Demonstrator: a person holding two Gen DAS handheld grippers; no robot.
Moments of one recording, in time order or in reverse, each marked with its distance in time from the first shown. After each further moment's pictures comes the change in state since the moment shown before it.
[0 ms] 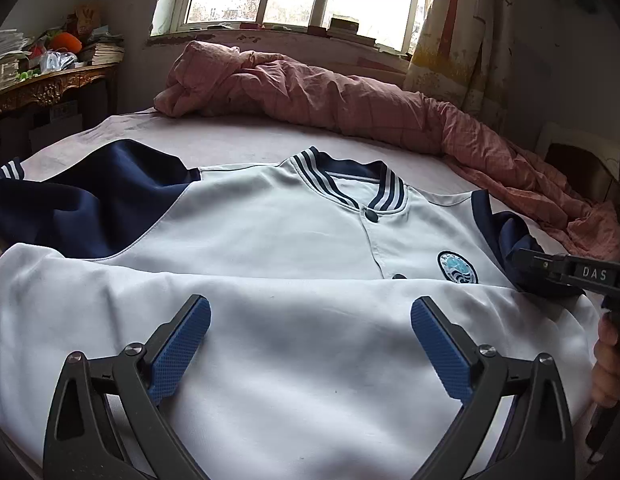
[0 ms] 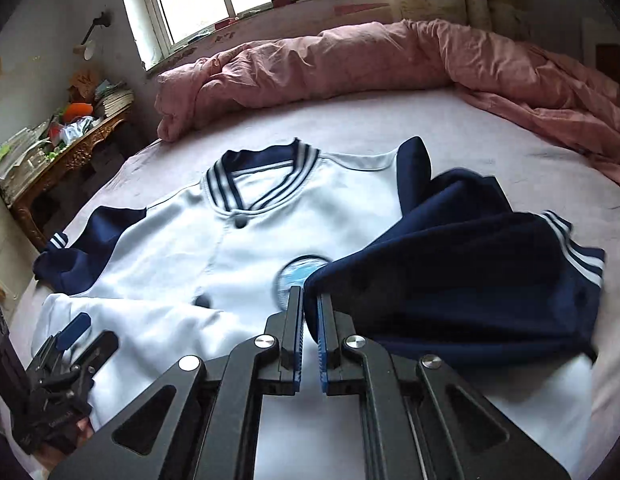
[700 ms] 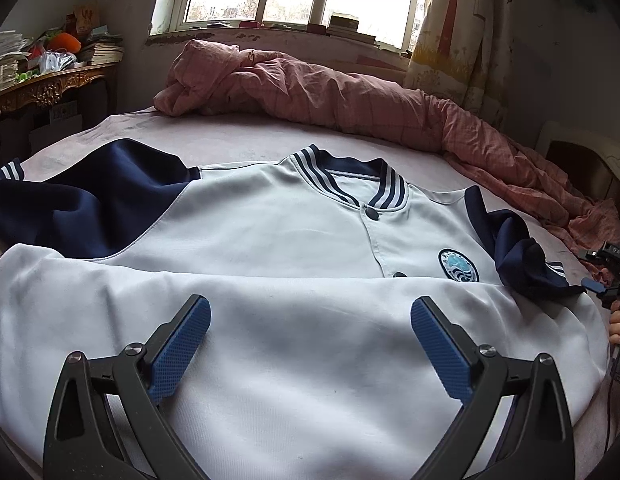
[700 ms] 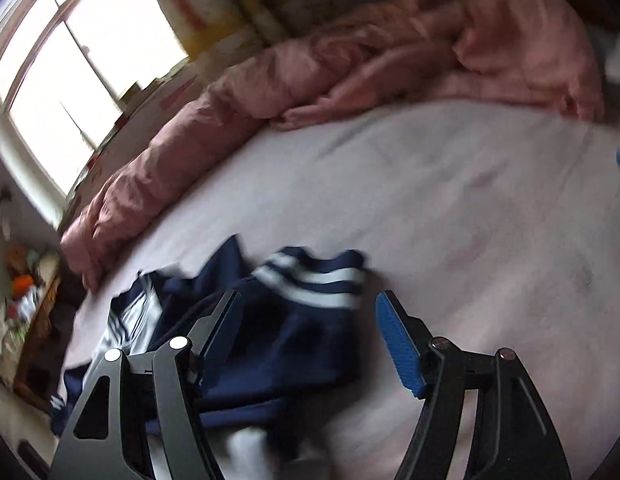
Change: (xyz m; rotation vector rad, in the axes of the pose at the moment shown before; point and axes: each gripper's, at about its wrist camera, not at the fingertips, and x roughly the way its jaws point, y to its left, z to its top) left arm 0.001 0.000 0.000 0.007 0.007 0.006; right arm -0.060 -0.260 -0.012 0.578 -0.153 -0.120
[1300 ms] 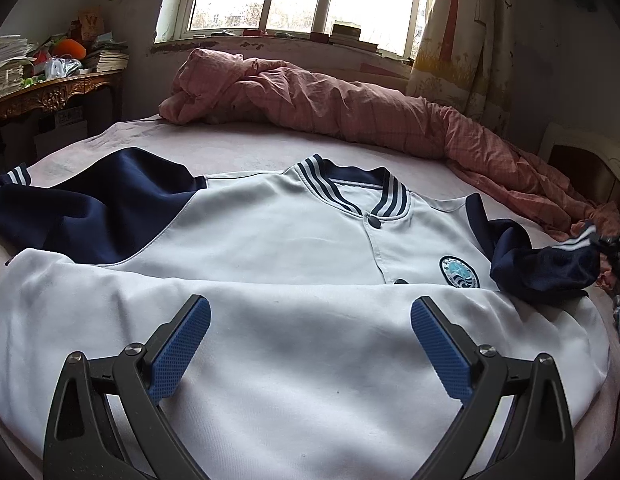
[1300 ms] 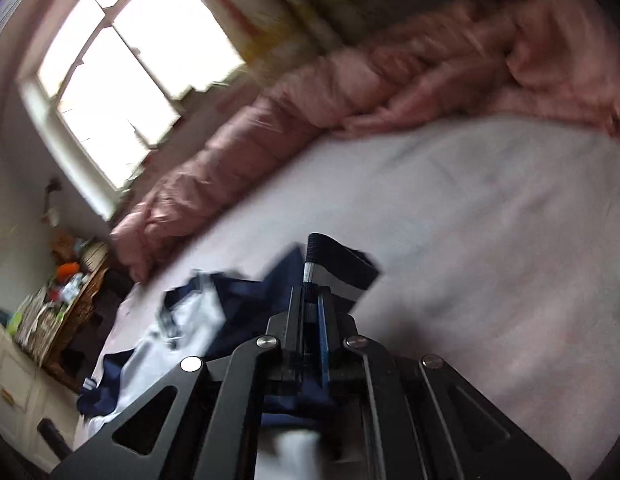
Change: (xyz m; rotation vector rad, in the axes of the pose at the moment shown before) left arm -0.008 -0.001 0.000 0.001 -0.035 0.014; right arm -0.026 0.045 -0.005 -0.146 -0.053 0.240
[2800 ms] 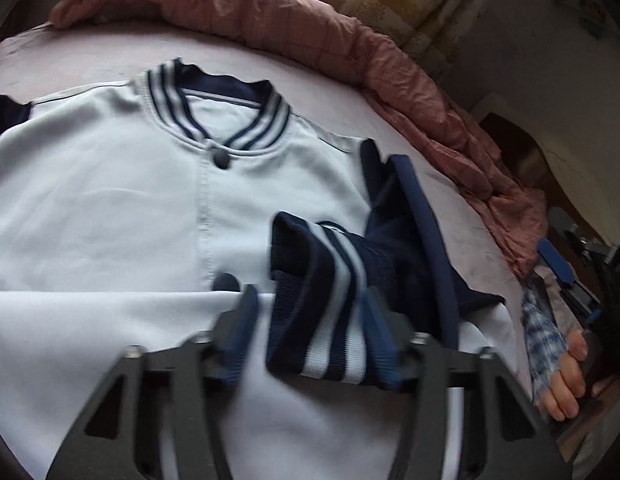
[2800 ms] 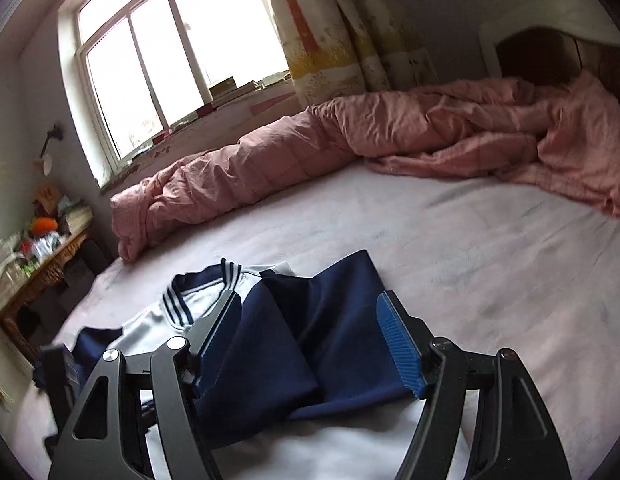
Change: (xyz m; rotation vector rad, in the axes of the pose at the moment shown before) left arm 0.082 -0.068 0.029 -0.082 0.385 -0.435; right arm -0.016 0.113 -0.049 -0.202 -0.078 -0.168
